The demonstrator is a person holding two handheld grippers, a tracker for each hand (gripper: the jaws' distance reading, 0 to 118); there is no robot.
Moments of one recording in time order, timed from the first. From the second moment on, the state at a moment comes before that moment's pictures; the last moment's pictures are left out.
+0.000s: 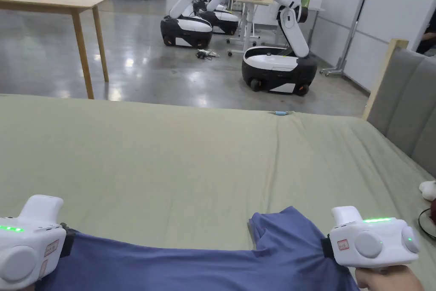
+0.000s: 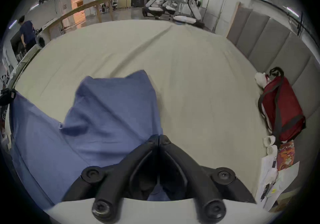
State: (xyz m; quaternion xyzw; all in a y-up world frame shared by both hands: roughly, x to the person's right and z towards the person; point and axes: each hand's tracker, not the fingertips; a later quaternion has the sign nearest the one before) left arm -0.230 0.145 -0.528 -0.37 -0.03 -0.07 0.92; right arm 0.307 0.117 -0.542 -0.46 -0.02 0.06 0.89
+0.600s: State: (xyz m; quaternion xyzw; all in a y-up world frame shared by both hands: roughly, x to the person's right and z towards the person) left arm -0.284 0.221 -0.285 -0.28 -0.04 -0.03 0.96; right arm 0.303 0.226 -0.268 -0.29 0.01 0.07 0.96
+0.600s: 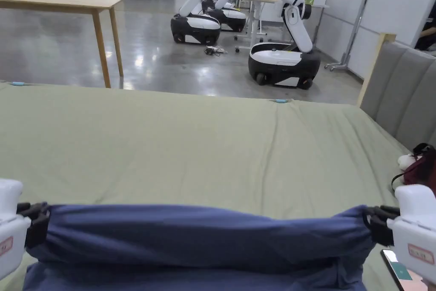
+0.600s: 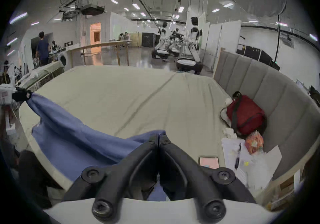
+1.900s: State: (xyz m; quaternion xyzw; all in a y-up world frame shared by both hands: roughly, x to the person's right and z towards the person) left arm -0.334 0.175 -0.221 -0.27 -0.01 0.14 0.95; right arm 0.233 0.204 -0.196 -0.13 0.01 0.04 0.99
